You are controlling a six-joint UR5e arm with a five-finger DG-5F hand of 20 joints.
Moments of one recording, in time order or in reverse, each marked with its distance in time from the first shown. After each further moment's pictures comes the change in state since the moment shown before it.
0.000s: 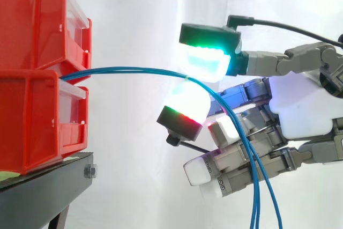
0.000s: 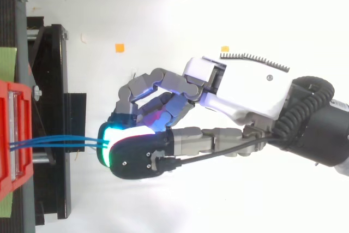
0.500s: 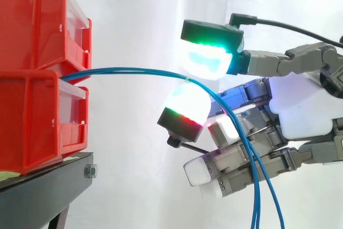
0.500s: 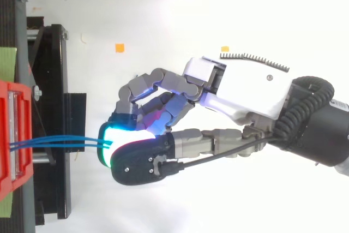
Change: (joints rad) arm 0.000 0.000 0.000 0.000 0.000 0.000
